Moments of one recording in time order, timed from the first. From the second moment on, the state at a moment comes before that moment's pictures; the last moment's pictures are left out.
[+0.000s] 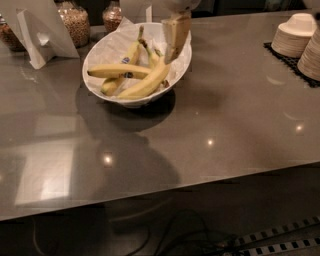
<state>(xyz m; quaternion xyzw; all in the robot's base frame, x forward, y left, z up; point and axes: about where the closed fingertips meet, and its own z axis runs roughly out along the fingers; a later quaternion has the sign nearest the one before) 0.594 0.010 1.041 -0.87 0.37 -0.07 0.32</state>
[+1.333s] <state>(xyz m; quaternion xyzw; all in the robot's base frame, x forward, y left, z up) 0.601 0.019 0.957 -0.91 0.34 -0.01 0.25</state>
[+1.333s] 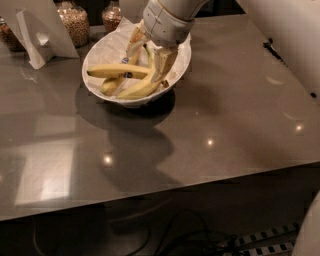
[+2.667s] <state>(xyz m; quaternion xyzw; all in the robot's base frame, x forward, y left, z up) 0.626 0.017 0.896 -0.91 0.35 0.00 0.21</state>
